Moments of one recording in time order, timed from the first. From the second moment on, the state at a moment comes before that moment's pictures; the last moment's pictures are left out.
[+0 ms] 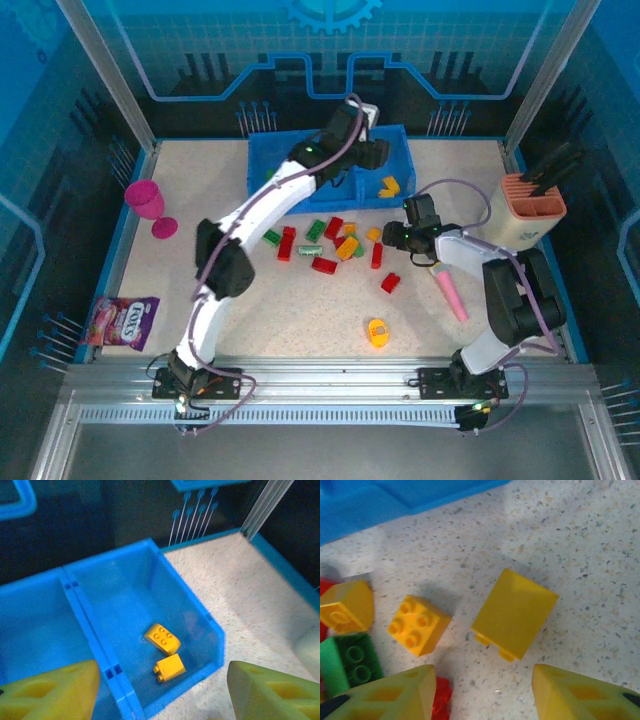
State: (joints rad) left arm -0.63 2.16 2.24 -0.59 -0.10 -0.25; right arm 0.28 1.62 0.87 -0.20 -0.01 0.48
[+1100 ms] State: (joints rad) left arm -0.65 1.41 1.17 -0.66 -0.12 -0.47; right arm 0.24 1.86 1.11 -0.37 0.05 0.40
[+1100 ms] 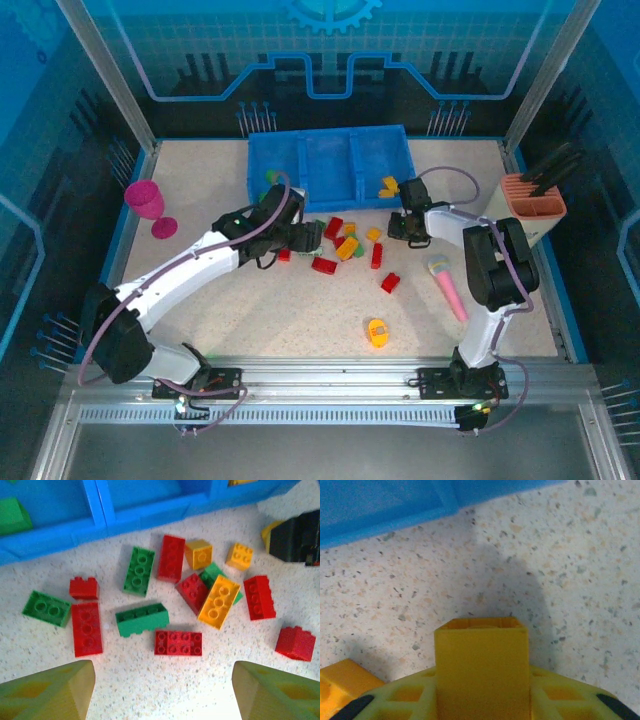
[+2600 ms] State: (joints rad) left arm -0.76 1.71 1.20 -0.46 -0.02 -0.45; right arm 0.27 2.11 1.66 -0.37 0.05 0.07
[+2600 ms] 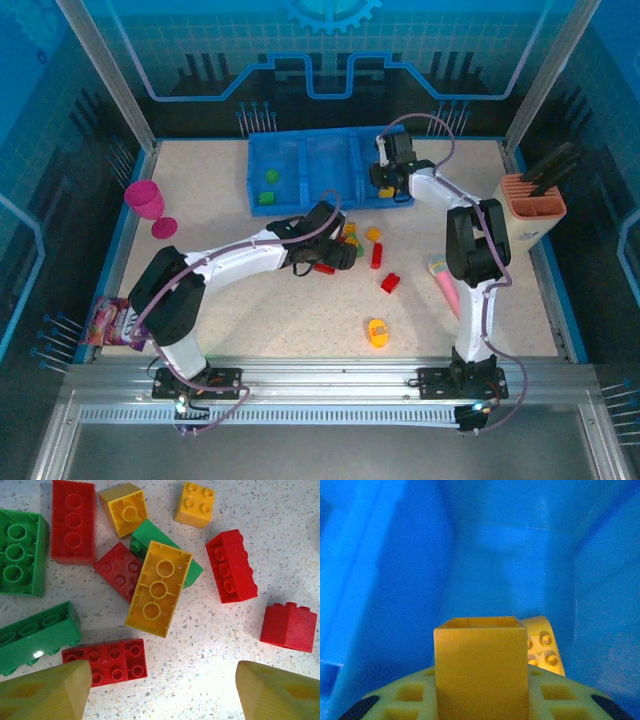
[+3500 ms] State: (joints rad) left arm -0.76 1.54 1.21 -0.53 -0.05 -0.45; right arm 0.34 1.89 1.44 -0.42 0.06 0.11
